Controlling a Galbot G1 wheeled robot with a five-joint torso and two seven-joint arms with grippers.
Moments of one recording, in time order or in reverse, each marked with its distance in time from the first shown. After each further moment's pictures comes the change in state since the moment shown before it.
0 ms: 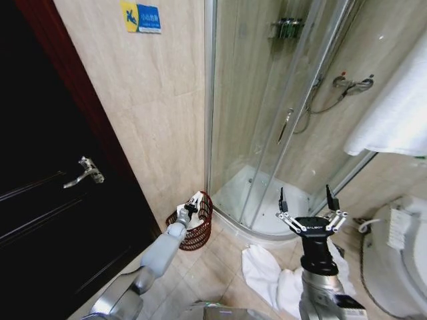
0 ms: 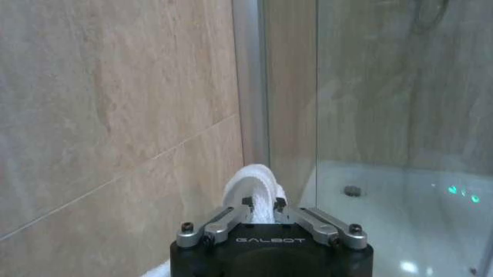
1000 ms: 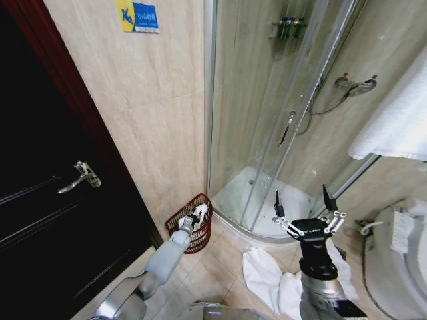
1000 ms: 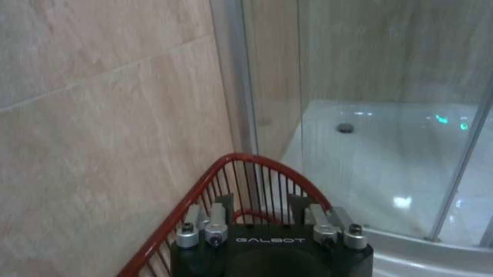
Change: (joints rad) left arm 0.032 -0.027 0.048 0.055 0.039 0.125 -0.065; right arm -0.007 0.017 0.007 0.000 0.024 0.052 -0.051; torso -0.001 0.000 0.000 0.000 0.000
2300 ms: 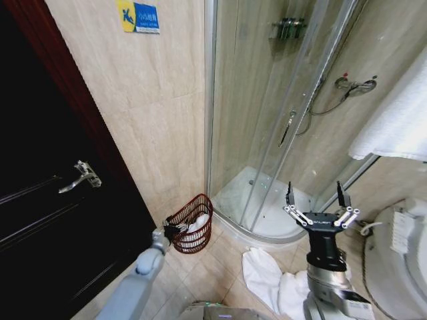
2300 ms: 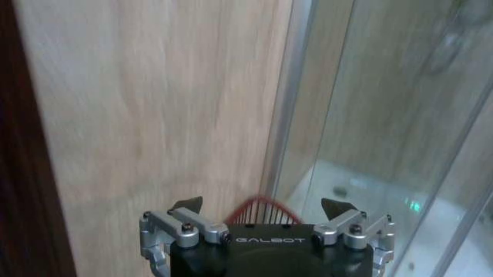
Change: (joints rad) left arm 0.664 0.180 -0.465 -1.010 -0.149 0.268 0.152; right arm 0.004 -0.011 -0.020 0.075 -0.152 -0.257 0.236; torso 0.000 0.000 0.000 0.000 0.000
